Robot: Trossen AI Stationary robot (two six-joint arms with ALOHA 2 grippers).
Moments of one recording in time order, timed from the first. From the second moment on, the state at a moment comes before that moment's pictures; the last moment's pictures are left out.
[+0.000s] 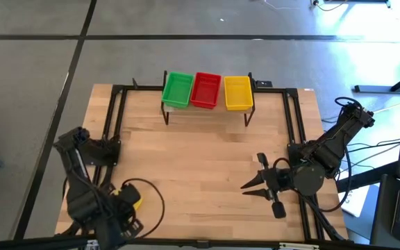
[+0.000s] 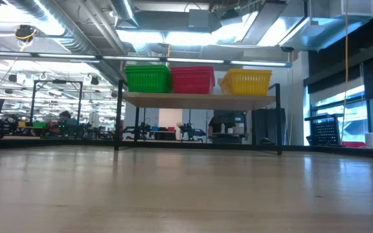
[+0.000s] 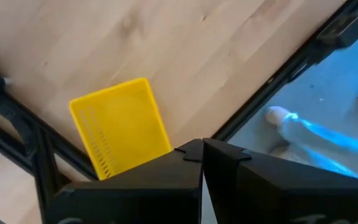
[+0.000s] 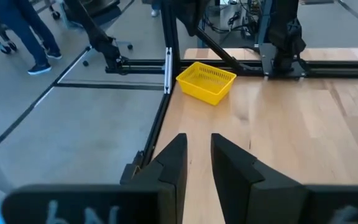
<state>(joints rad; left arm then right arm) -0.96 1.78 1.98 -1.57 -0.22 -1.77 0.76 1.27 1.30 -0.46 0.47 0.35</state>
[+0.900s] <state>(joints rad) -1.00 1.78 1.62 -1.30 -0.05 -2.09 0.76 1.27 1.30 -0.46 0.44 0.33</state>
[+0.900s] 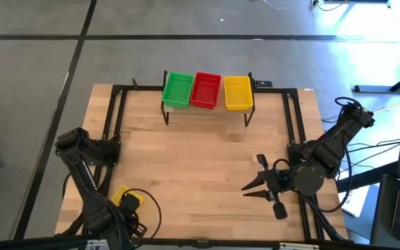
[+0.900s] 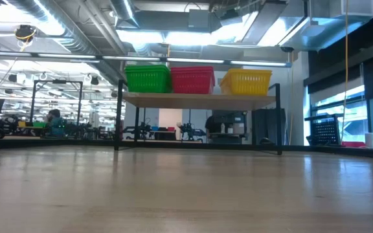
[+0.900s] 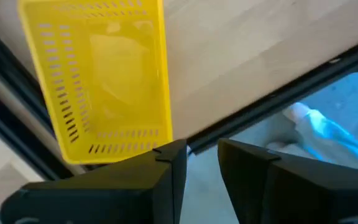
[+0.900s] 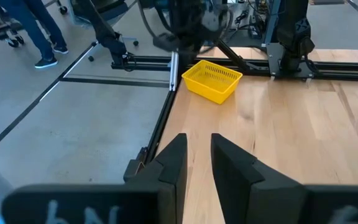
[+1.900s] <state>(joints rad) -1.00 1.78 1.27 -1.05 -0.09 -2.07 0.76 1.27 1.30 -0.46 0.44 0.34</state>
